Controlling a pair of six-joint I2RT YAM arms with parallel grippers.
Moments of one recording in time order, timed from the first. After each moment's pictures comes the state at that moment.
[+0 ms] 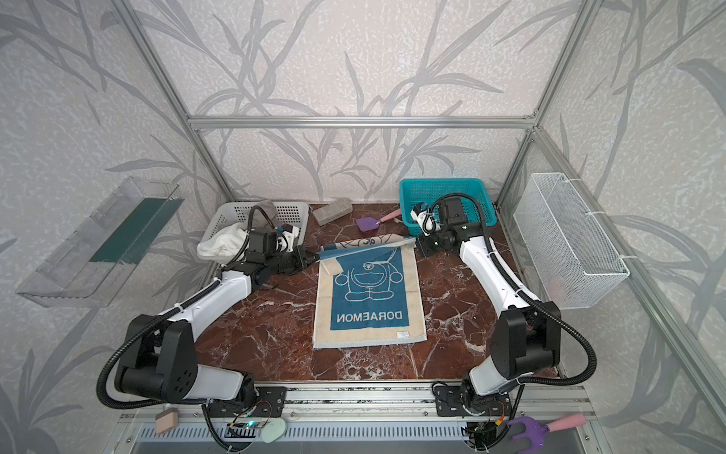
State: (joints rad) left arm -0.16 1.42 0.84 -0.14 0.54 -0.59; right arm 0.19 1.54 1.27 -0.70 -0.33 -0.17
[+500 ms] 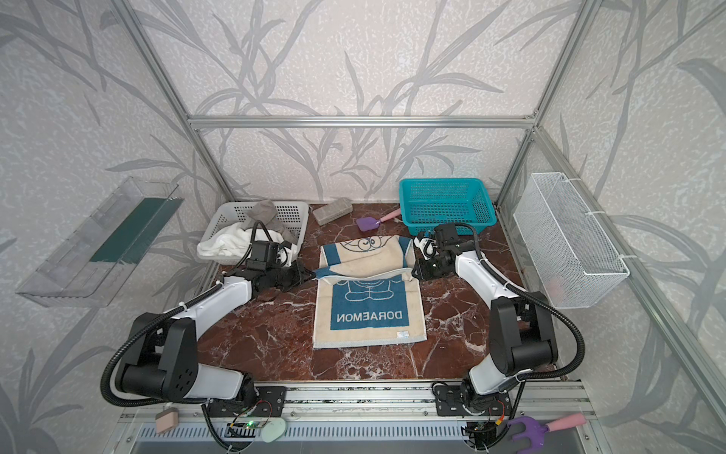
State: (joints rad) left arm -0.14 1.43 0.82 -0.26 0.53 -0.59; right arm 0.18 1.58 1.10 -0.66 -0.40 -0.02
